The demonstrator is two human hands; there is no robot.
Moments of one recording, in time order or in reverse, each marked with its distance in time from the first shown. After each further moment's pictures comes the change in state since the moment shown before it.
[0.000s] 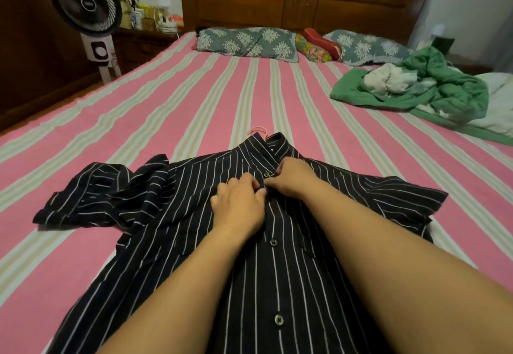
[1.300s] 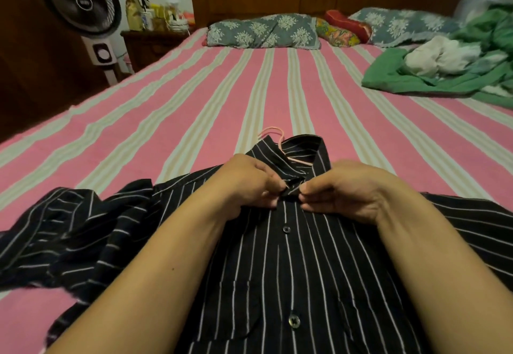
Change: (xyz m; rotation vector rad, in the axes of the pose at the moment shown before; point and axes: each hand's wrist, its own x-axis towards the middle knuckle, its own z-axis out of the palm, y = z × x) left_hand 0.107 0.014 -0.008 -0.656 -0.372 -0.155; right_hand 0.043 0.047 -0.017 1.155 -0.396 0.145
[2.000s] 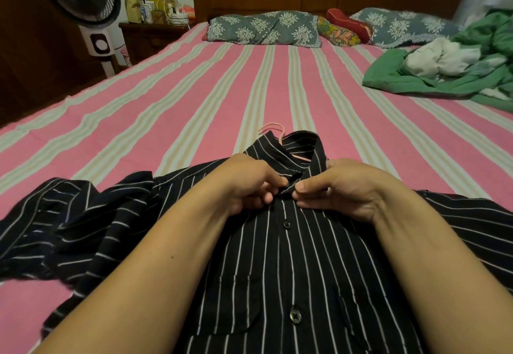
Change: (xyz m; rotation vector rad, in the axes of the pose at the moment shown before) left_hand 0.008 -0.005 -0.002 -0.051 -0.037 -0.132; right_hand 0.000 0.003 0.006 -0.006 -0.036 -0.032
